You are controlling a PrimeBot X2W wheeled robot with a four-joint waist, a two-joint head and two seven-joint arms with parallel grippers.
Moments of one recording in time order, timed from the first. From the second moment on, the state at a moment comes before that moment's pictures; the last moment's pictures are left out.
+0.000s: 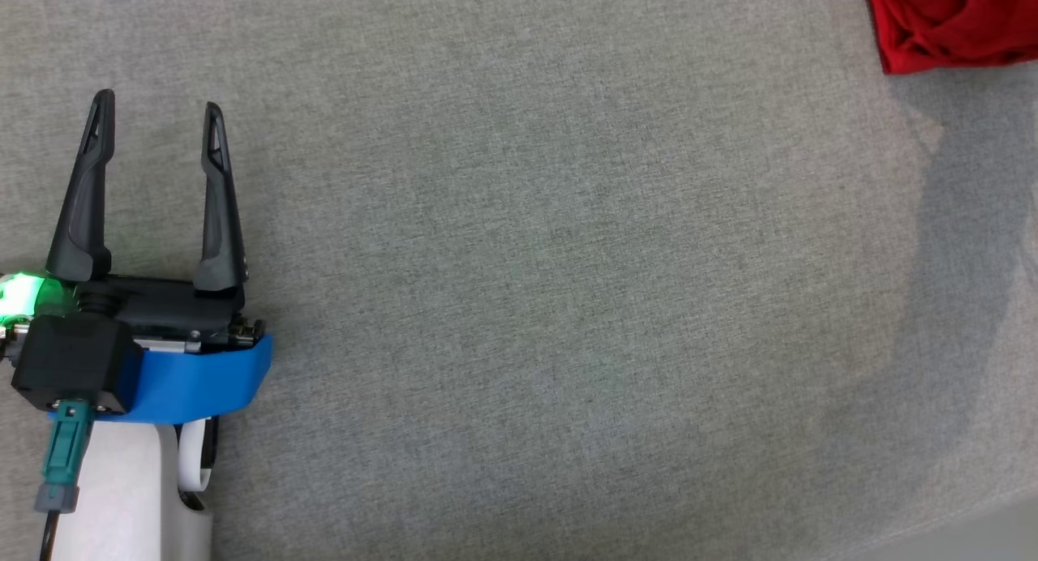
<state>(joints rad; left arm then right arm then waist) -0.32 0.18 -0.03 -0.08 0.03 -0.06 -0.27 -1.31 -0.57 0.59 1.15 0.34 0.13 -0.24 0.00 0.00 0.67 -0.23</state>
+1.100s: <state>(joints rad) -0.04 0.09 0.03 0.06 -0.08 -0.01 -0.26 -0.67 -0.22 0.20 0.63 0.26 0.13 -0.26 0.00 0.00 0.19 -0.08</state>
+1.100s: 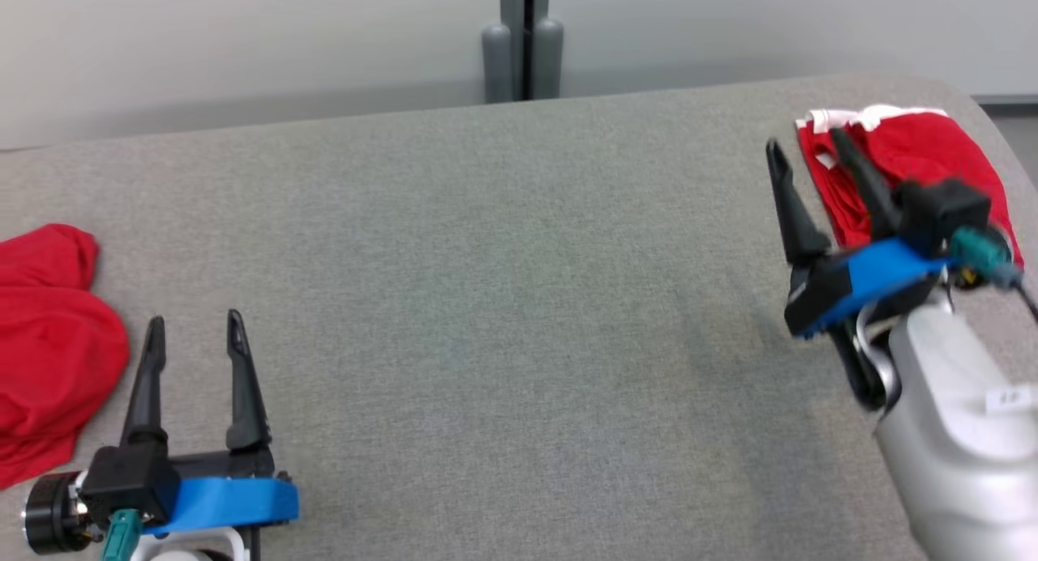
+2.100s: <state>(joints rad) 0.00 0.07 0.06 0.26 -0.07 -0.04 -0.26 -0.10 -0.06 0.01 0.31 0.13 0.13 -0.26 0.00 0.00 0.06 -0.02</state>
